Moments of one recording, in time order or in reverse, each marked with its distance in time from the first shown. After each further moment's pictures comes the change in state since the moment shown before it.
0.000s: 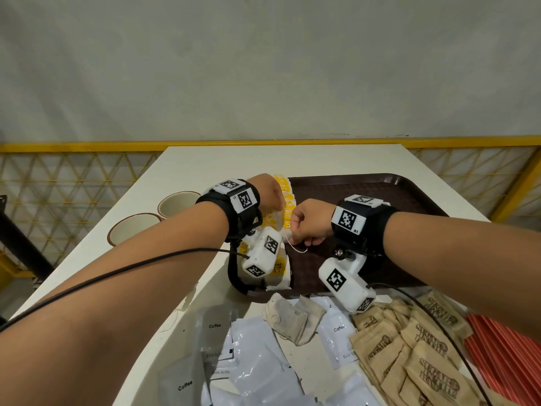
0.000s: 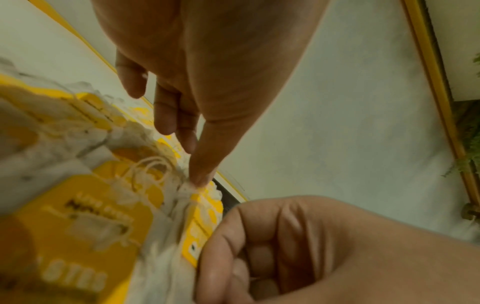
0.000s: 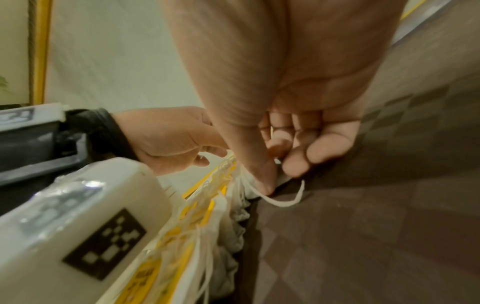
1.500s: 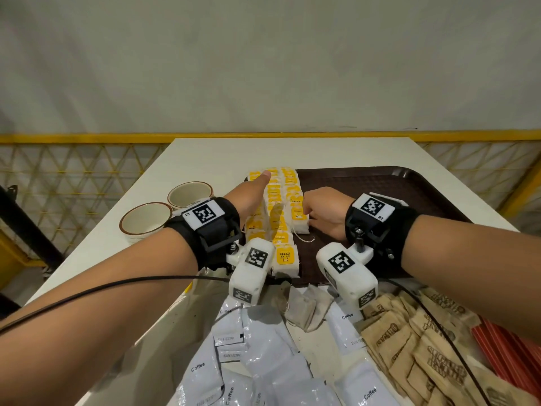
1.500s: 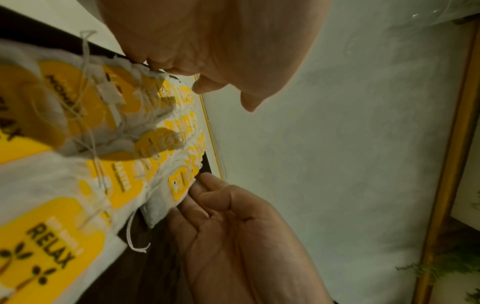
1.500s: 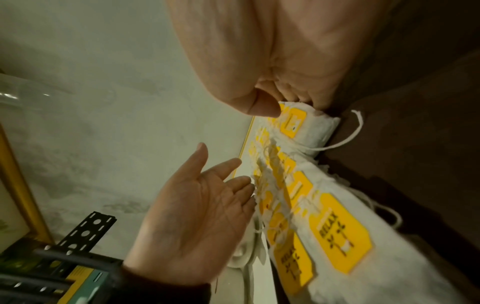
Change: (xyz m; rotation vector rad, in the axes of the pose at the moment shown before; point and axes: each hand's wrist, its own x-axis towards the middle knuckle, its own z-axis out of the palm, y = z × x) left_hand -0.063 -0.010 0.006 -0.889 0.092 -0.369; right_hand 0.006 0.000 0.006 0.238 0.077 0.085
